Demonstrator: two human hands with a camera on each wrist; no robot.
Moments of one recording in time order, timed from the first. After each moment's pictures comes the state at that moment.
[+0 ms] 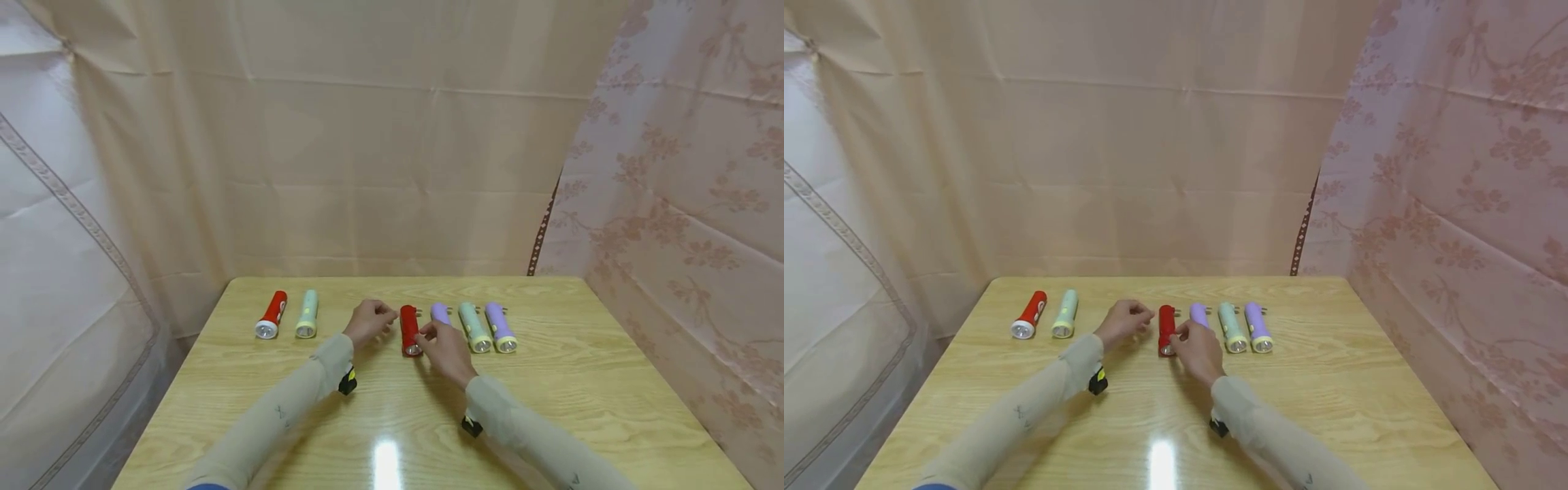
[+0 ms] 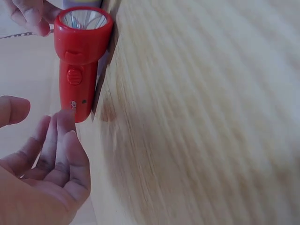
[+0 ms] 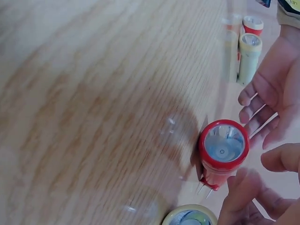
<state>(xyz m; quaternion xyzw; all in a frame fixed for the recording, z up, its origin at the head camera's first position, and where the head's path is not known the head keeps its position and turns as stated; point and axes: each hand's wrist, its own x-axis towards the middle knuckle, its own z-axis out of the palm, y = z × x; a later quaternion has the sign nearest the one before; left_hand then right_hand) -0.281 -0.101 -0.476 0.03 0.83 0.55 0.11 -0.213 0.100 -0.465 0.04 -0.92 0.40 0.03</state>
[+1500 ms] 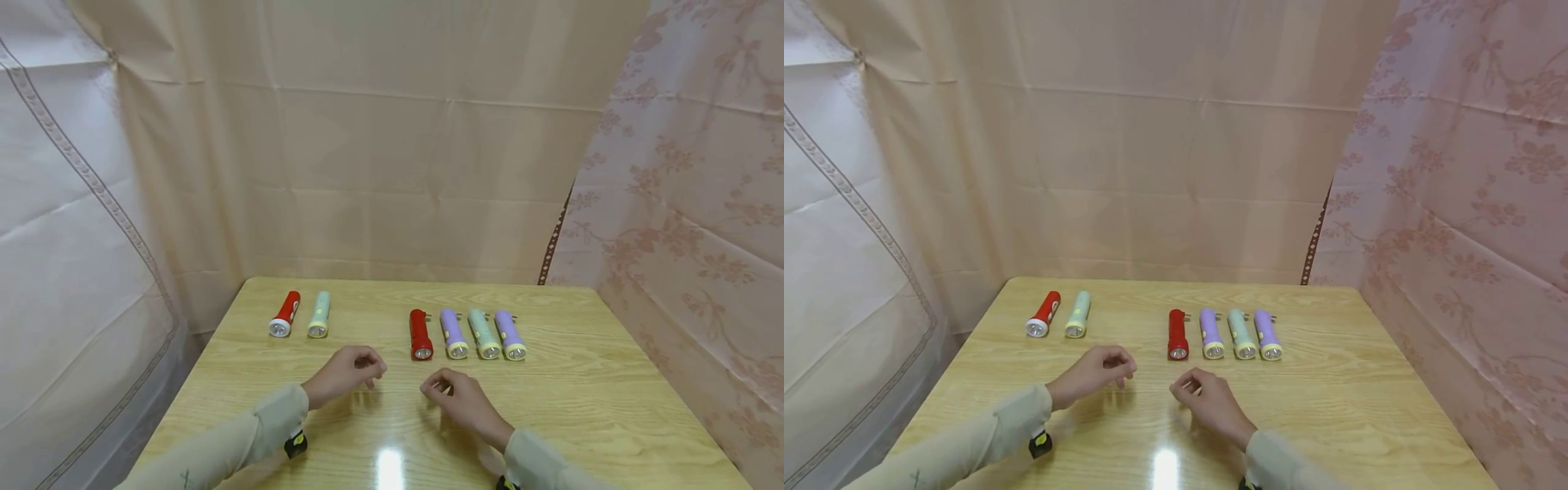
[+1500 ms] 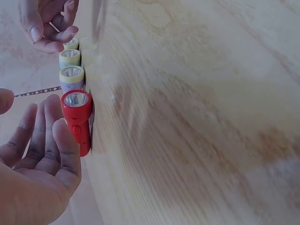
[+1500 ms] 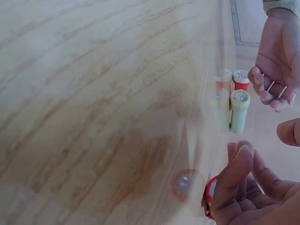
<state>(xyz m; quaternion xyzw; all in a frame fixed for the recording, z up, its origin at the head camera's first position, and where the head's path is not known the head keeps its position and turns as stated) -0.164 -0.161 -0.455 0.15 0.80 0.55 0.17 -0.134 0.116 -0.466 0.14 -0.88 0.45 -0.09</state>
